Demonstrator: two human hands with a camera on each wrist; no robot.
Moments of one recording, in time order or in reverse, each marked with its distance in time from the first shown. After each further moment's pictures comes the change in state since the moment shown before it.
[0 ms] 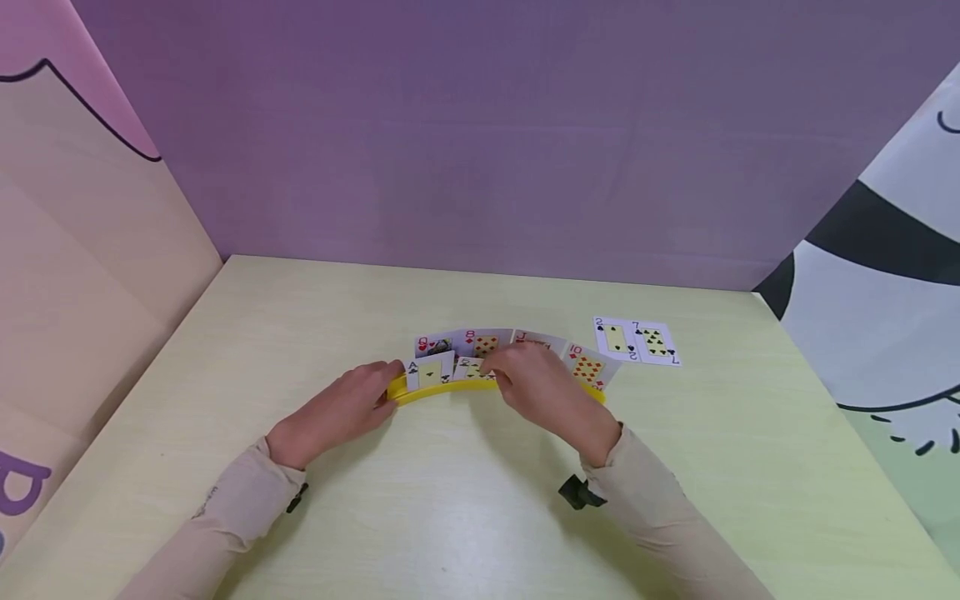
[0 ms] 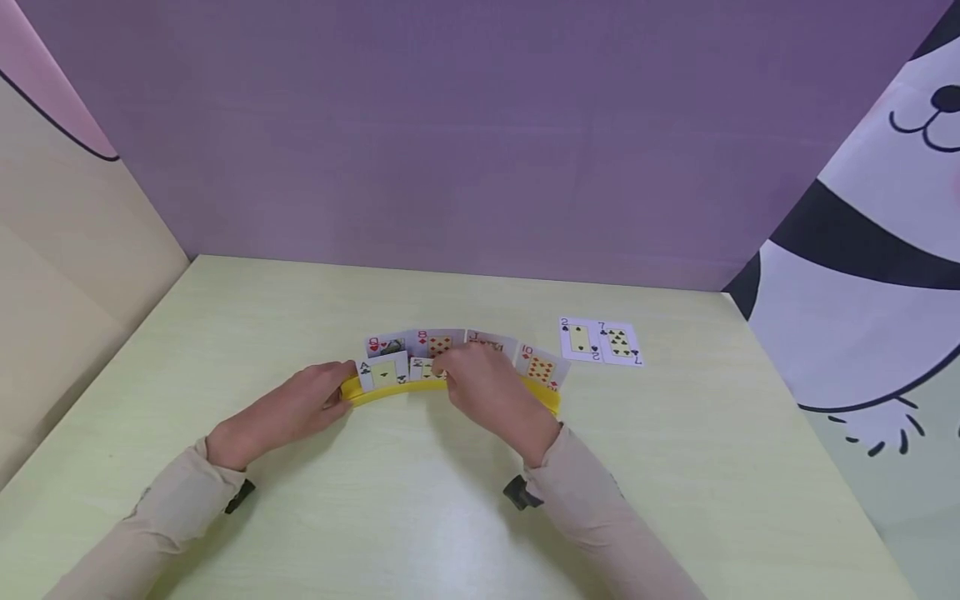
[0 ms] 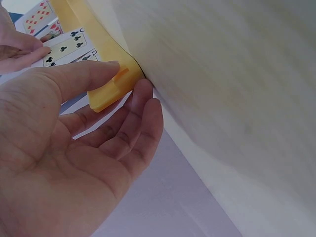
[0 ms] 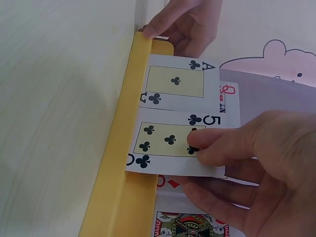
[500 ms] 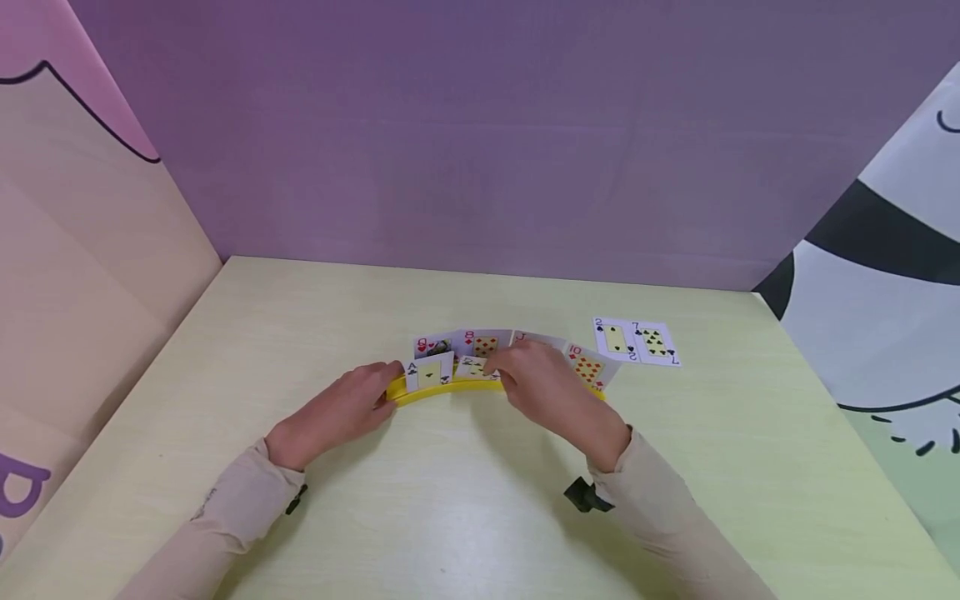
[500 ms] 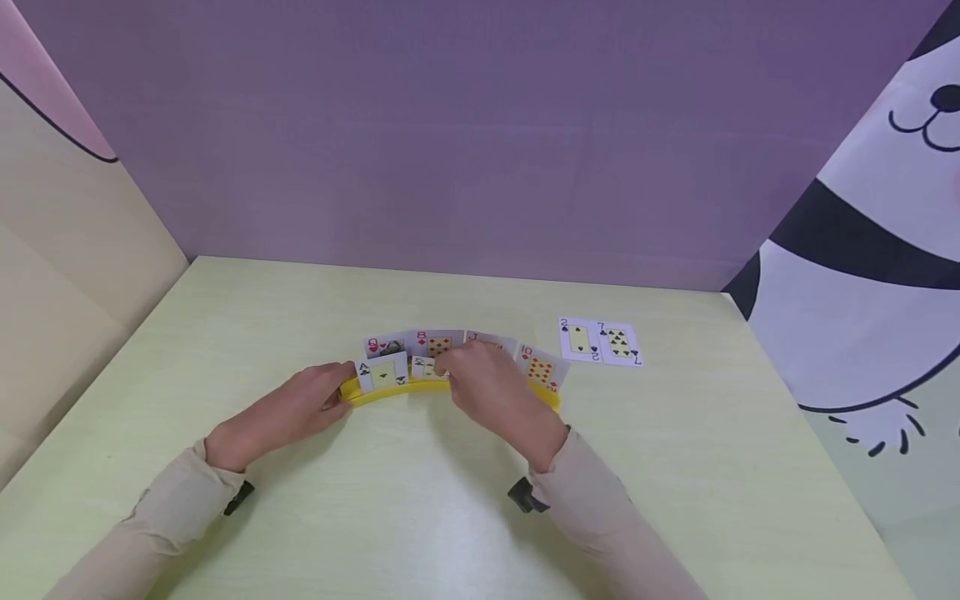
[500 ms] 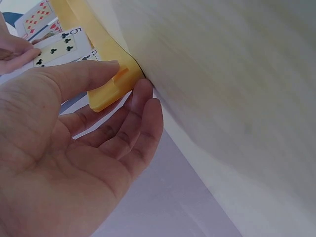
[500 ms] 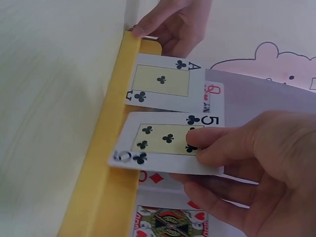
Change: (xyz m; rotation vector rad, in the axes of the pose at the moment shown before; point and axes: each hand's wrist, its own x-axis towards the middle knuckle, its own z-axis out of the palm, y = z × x) left_hand -0.001 -0.001 0.001 0.004 -0.001 -0.008; right_hand -0.005 -0.004 -0.012 -0.029 0.015 -0.013
